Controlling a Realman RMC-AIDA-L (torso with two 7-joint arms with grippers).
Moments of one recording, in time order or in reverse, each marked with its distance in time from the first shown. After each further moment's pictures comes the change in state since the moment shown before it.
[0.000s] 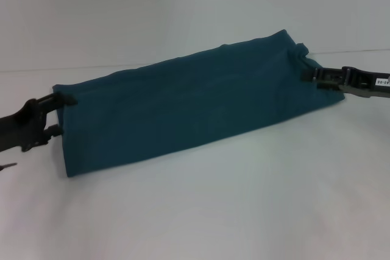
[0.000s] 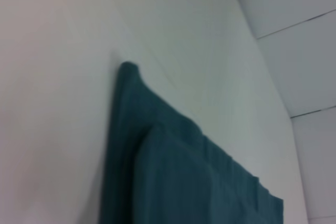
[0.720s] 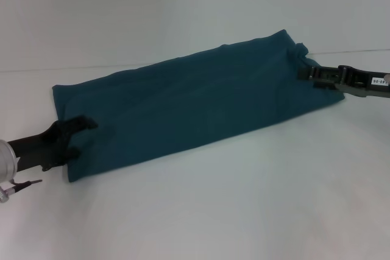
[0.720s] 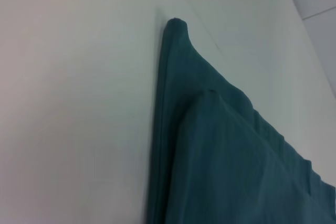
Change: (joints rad) left arm -0.047 -0.017 0.069 -0.133 0.032 -0.159 0.002; right arm 0.004 0.011 0.002 0.001 0.006 0.010 0.007
